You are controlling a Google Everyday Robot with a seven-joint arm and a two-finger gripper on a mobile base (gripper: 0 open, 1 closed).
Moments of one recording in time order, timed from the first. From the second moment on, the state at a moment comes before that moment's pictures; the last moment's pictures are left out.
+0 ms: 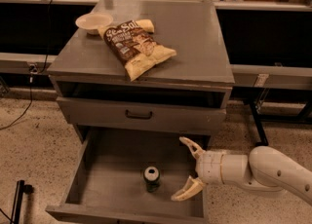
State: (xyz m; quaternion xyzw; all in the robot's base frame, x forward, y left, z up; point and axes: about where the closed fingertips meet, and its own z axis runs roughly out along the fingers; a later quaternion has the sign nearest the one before) arm 0.450 -0.068 0.617 -0.56 0.62 0.26 0.47
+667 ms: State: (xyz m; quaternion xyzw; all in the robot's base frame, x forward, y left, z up) arm 0.476 -0.045 0.599 -0.56 0.61 0.26 0.49
